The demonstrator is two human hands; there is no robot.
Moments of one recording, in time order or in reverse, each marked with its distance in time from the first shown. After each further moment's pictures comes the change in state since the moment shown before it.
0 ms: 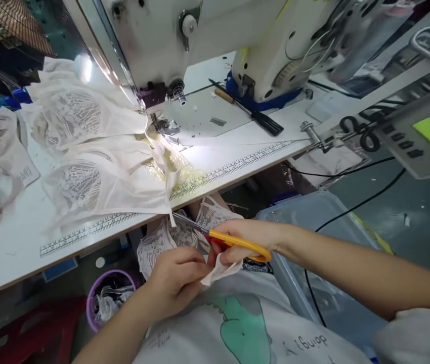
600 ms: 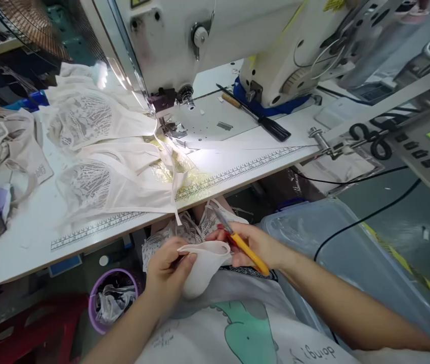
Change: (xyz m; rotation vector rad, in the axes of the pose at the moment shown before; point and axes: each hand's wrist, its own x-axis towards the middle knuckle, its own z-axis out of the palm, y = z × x) left_hand -0.007 -0.001 0.011 -0.024 0.451 -0.335; right_hand -0.002 0.019 0.019 0.079 0.439 -0.251
